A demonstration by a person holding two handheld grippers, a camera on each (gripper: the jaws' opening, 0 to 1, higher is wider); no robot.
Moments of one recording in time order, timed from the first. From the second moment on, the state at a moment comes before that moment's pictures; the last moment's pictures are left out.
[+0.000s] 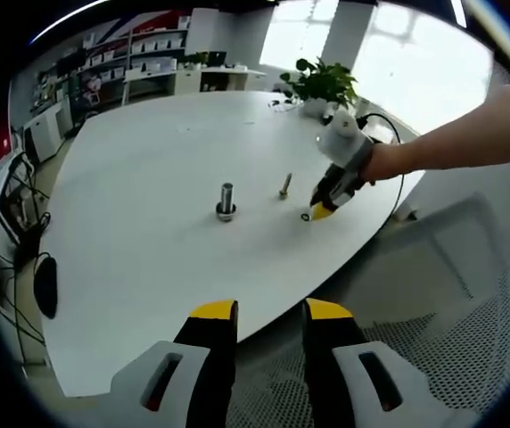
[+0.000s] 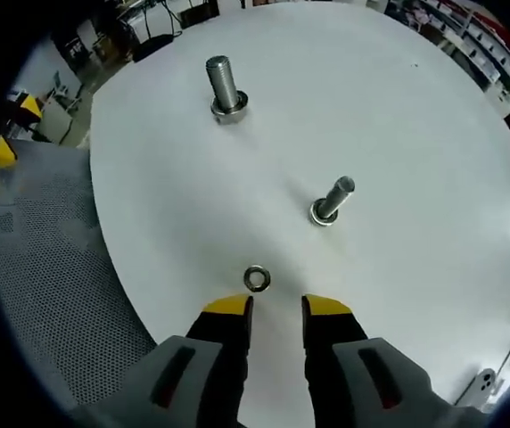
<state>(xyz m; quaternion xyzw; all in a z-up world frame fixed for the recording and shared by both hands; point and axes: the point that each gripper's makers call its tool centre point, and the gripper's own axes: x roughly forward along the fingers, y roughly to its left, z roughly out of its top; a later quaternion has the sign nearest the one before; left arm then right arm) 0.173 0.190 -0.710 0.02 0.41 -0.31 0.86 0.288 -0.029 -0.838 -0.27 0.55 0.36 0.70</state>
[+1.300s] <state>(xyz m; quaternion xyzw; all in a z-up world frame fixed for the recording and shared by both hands) 0.173 0.190 -0.709 0.02 0.41 -0.31 0.86 0.293 -0.013 -0.841 -0.33 0.56 0.36 0.67</state>
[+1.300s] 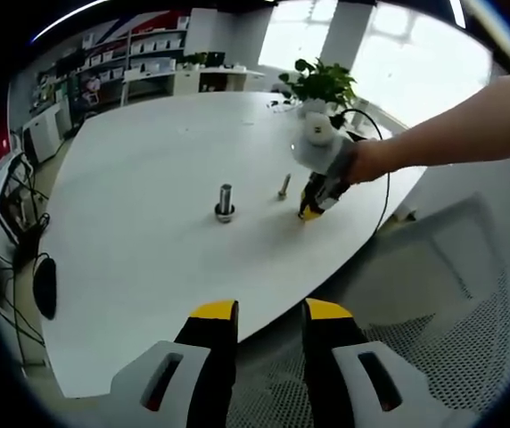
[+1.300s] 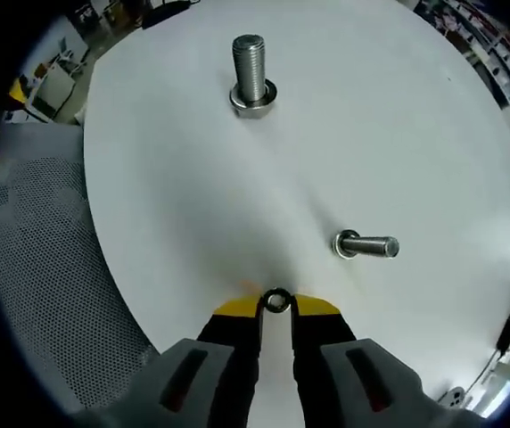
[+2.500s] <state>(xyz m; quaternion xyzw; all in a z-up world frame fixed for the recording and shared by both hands) 0.170 0.190 -0.712 0.02 0.42 -0.31 0.85 0.299 -0.014 -0.841 -0.24 0.52 0.32 0.75</state>
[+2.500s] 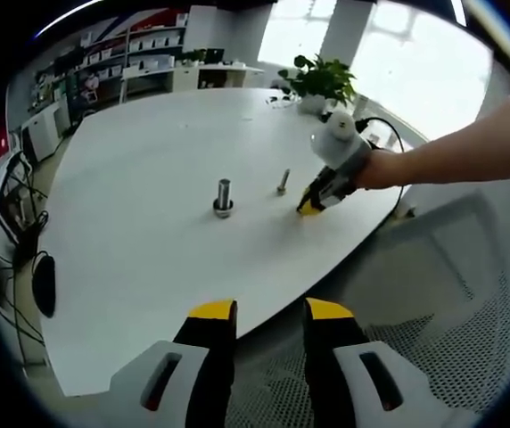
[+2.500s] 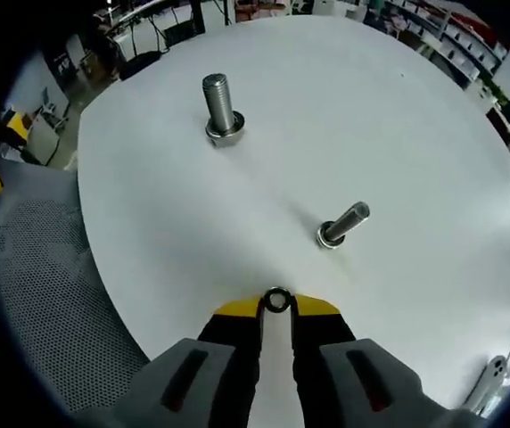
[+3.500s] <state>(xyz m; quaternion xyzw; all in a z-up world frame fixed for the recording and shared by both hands) 0.172 0.188 -0.708 0.01 0.41 -0.32 0.86 0.340 -0.010 -0.777 -0.23 0.48 0.31 0.79</state>
